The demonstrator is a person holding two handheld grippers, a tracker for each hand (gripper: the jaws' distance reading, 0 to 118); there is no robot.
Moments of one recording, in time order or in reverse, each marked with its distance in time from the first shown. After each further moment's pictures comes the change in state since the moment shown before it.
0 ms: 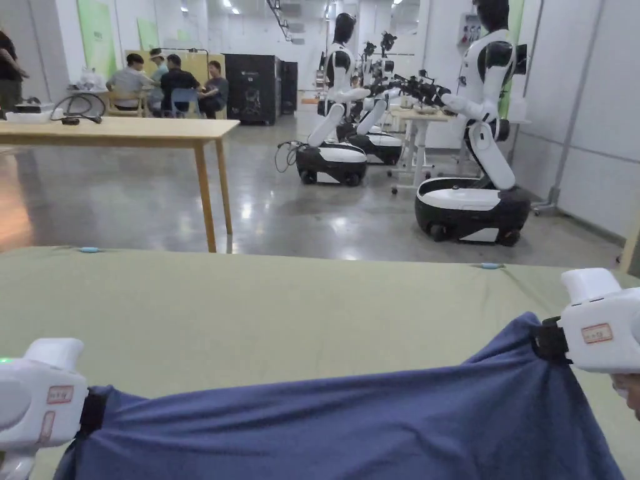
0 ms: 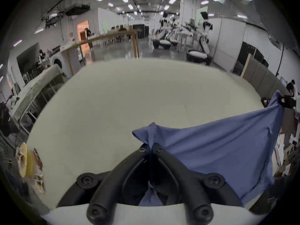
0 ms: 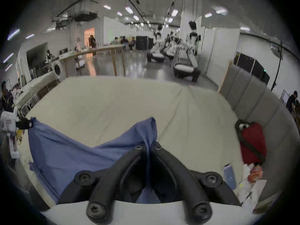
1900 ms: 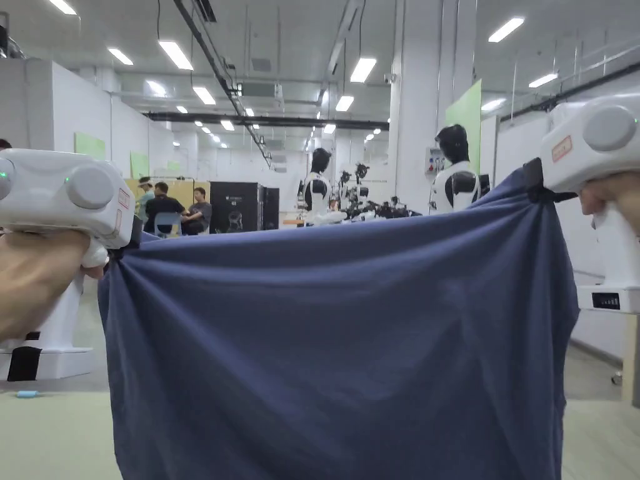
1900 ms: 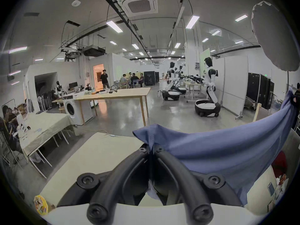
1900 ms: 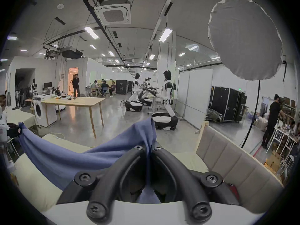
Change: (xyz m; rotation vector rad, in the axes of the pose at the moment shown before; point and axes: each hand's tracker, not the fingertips) left arm 0.086 0.331 0.020 0.445 0.133 0.005; right arm 0.070 0.302 0.006 0.399 -0.215 -0.081
